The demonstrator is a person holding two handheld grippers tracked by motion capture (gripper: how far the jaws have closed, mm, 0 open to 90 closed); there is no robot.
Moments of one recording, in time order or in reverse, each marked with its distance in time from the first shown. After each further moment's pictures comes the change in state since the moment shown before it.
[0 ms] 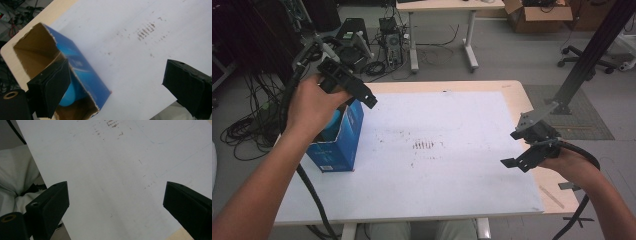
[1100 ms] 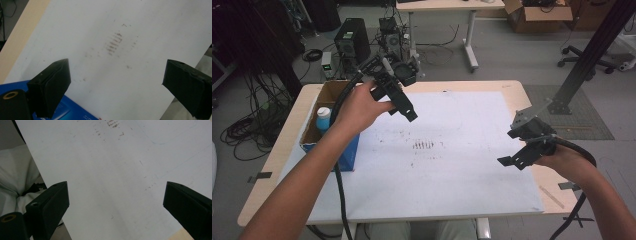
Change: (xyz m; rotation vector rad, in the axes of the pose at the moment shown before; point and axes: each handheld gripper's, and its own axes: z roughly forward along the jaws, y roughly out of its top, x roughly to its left) left arm -0.057 0.050 0.057 0.020 -0.150 0.311; right arm 0.001 0.012 0.003 0.029 0.003 0.002
